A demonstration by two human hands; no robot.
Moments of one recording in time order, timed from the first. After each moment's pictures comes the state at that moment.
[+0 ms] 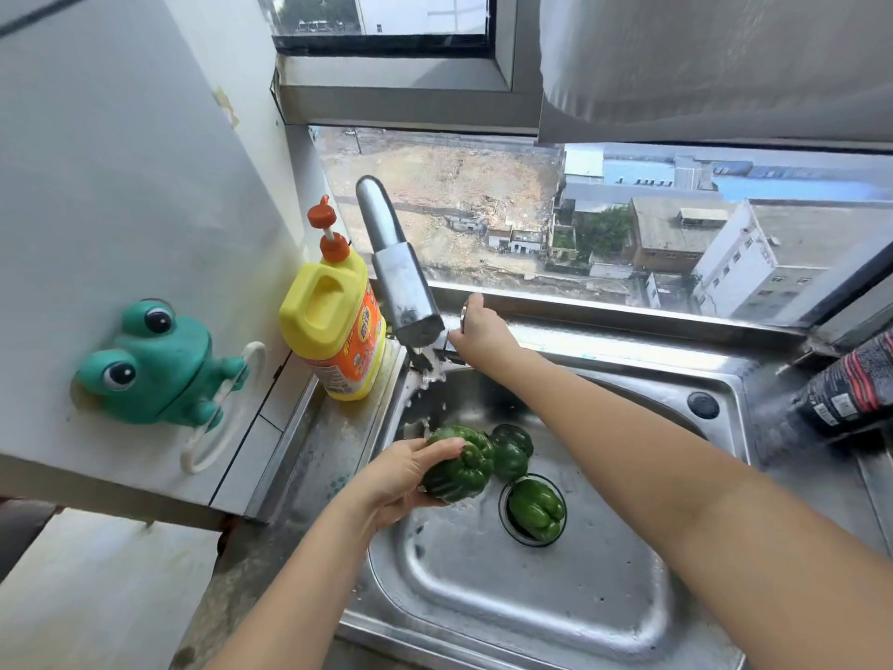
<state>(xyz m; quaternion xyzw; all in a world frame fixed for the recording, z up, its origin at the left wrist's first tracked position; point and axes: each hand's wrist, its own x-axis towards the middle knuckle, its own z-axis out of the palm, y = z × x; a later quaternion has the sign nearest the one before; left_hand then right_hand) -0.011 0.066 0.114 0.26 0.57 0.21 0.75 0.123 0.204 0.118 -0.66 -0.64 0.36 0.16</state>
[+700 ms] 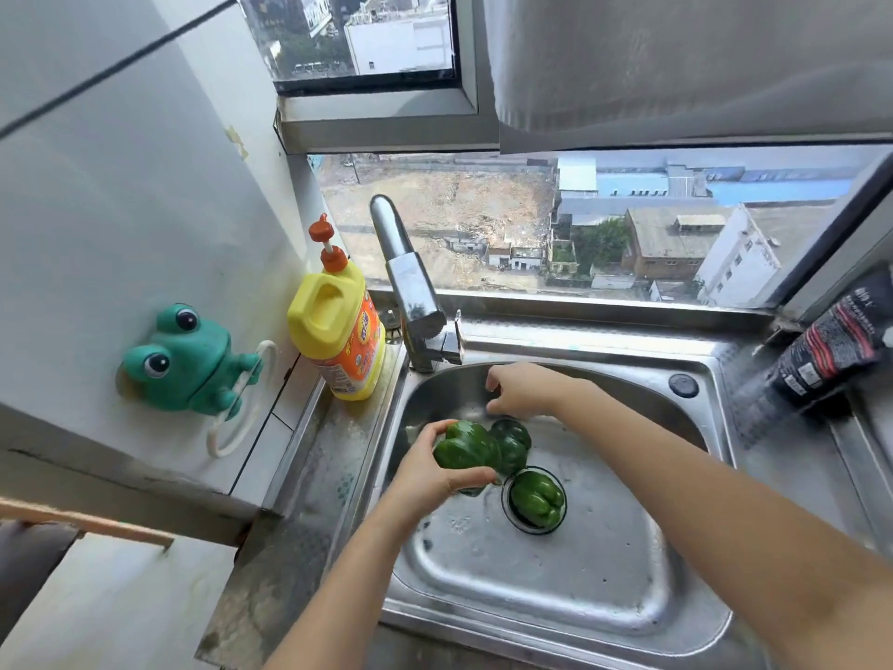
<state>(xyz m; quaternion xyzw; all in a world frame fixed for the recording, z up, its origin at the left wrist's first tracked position) 0.009 0.029 0.118 0.45 0.61 0.24 0.60 0.178 0.120 0.144 -0.58 -0.75 0.31 -0.09</state>
